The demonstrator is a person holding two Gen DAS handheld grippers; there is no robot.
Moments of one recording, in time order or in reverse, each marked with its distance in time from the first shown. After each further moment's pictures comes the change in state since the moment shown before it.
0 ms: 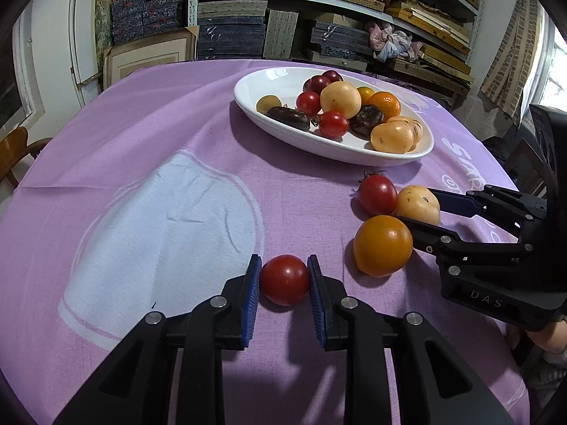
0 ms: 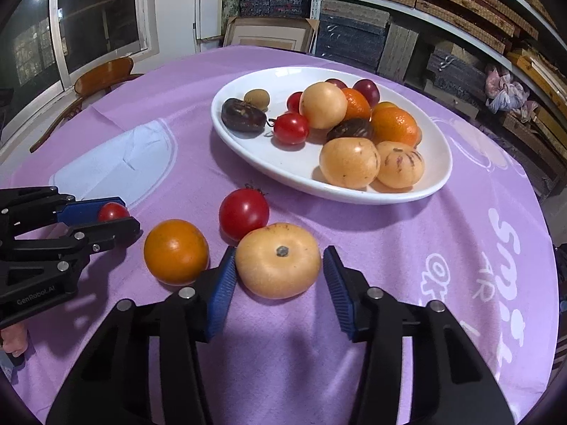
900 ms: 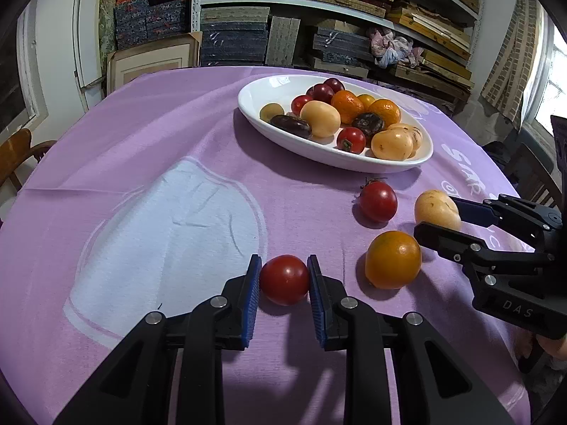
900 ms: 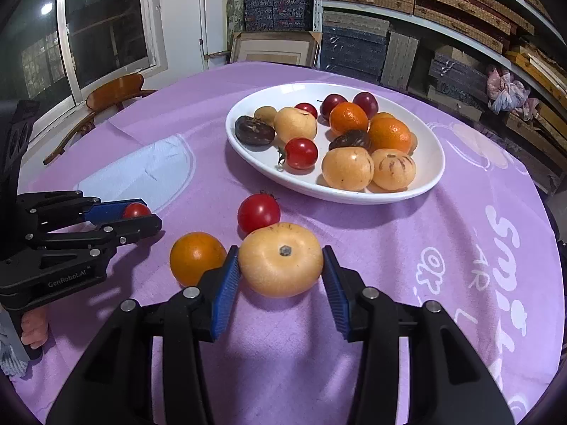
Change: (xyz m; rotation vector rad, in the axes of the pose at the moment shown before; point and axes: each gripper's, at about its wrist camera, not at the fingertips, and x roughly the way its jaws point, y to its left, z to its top) left arm -0.006 -0.001 0.001 -0.004 -0.030 0.011; right arm -0.033 -0.001 -0.013 0.023 -0.063 0.041
